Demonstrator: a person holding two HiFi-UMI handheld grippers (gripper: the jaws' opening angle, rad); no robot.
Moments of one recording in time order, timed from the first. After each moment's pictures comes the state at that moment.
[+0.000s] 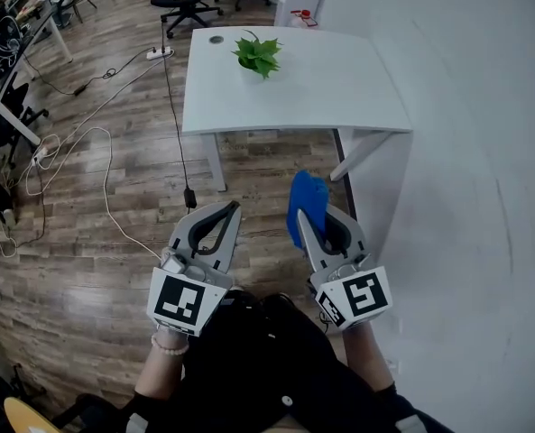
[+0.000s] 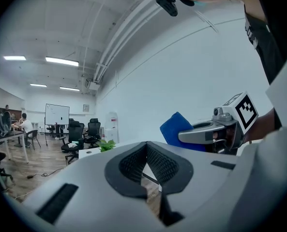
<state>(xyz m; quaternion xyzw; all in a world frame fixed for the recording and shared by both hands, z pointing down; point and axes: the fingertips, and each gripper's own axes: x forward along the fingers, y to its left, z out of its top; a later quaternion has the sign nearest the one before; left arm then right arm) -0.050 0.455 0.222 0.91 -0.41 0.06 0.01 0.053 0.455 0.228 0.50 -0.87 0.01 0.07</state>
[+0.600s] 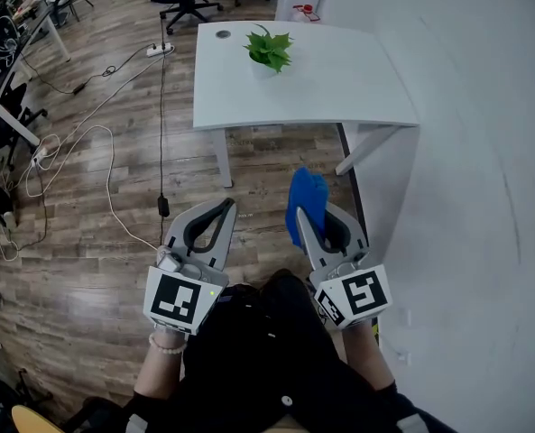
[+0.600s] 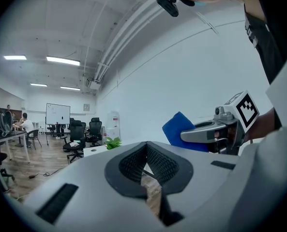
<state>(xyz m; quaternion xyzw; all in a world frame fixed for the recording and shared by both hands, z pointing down) -0.108 0.447 0.235 0.91 -0.41 0.06 0.00 0.001 0.451 0.242 0.50 -0.86 0.02 0.07</state>
